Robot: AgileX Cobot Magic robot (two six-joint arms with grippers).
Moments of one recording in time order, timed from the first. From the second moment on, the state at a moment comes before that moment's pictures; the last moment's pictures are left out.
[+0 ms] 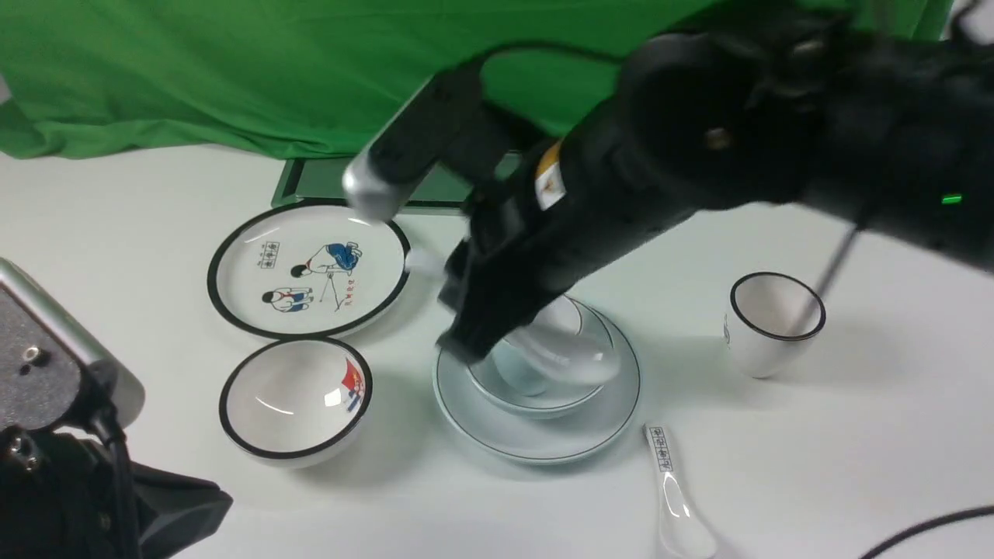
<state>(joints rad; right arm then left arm) 0.80 1.65 -1.49 0.14 0.64 -0.36 -0.52 0.69 -0.68 -0.15 0.84 0.20</state>
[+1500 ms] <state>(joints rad) 0.71 1.63 -0.83 0.18 -0.76 -0.15 -0.52 0.60 -0.68 -0.10 0.82 0.10</state>
